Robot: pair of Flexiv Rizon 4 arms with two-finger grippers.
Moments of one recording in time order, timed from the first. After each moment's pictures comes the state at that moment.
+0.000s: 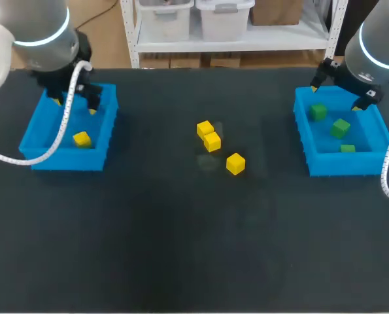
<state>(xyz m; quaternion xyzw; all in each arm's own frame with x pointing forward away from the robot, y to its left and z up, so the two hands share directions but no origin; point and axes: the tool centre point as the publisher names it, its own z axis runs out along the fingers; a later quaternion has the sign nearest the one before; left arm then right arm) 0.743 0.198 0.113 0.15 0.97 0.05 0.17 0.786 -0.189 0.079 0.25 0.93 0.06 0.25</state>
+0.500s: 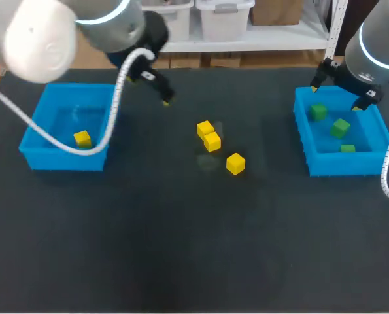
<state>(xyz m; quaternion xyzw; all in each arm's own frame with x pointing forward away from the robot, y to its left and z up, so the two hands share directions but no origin) 0.749 0.036 0.139 0.36 0.91 -0.02 0.19 0.786 -0.189 0.079 0.25 0.93 0.06 0.25</state>
